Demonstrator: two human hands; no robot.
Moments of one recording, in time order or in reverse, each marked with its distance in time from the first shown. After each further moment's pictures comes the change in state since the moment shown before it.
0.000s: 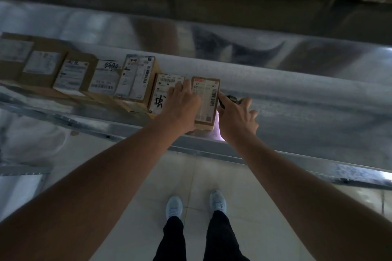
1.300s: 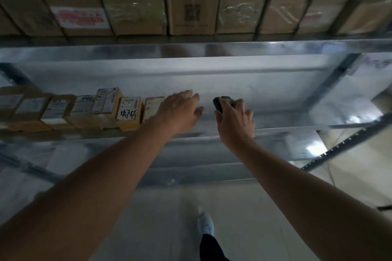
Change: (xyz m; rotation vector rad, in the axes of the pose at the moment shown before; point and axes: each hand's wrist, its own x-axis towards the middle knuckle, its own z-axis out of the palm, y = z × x) left_hand -0.153 0.146 -0.106 -0.107 0.278 0.305; right_hand -0.199 0.141 -0.086 0.053 0.470 0.021
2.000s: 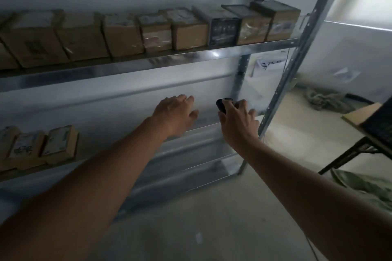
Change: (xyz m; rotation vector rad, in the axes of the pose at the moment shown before) left_hand 0.052 0.324 -0.027 0.030 0.007 0.218; right_hand -0.058 0.299 -0.176 -0.048 0.216 0.168
